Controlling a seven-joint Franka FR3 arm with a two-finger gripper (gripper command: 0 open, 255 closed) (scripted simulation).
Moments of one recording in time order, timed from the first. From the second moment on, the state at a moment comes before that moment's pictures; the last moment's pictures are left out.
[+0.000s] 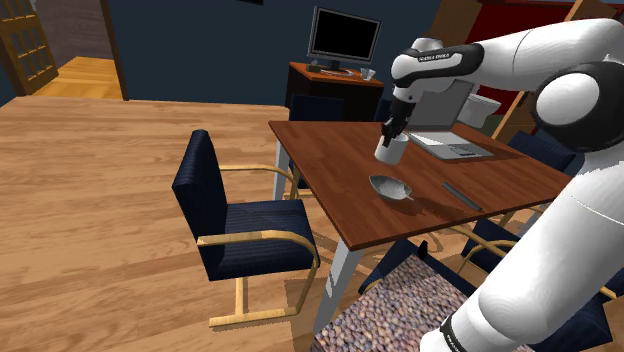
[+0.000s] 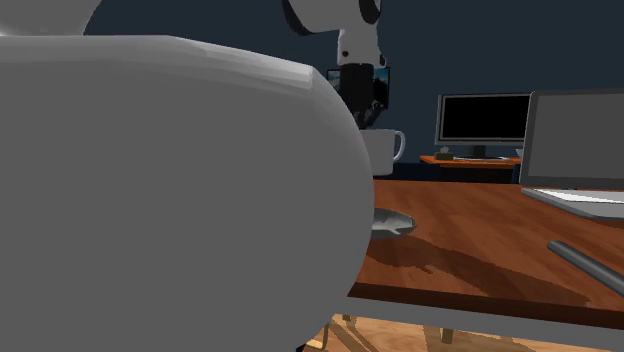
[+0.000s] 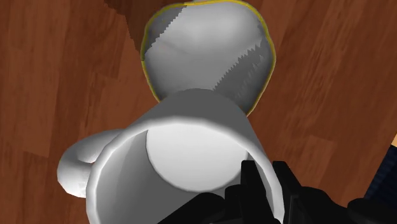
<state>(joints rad) -0.10 0.03 -0.37 -1.86 0.02 1.90 -0.46</state>
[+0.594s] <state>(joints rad) -0.12 -0.16 -0.39 -2.08 -0.05 1.95 -0.48</state>
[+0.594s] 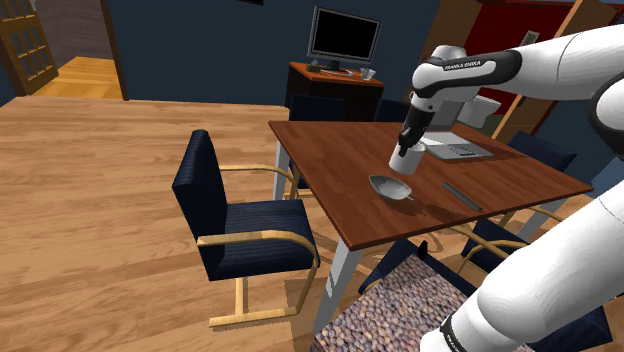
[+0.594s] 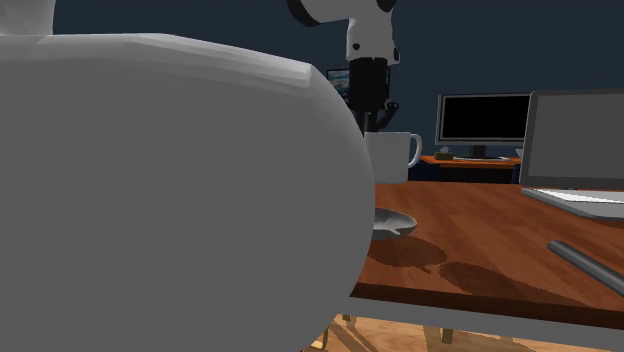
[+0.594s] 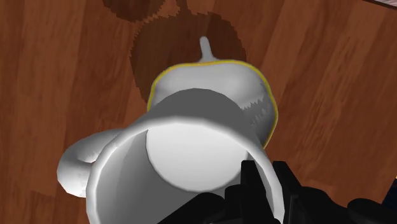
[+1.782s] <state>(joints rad) -0.12 -0.09 -0.40 -2.23 -0.03 2.17 -0.50</state>
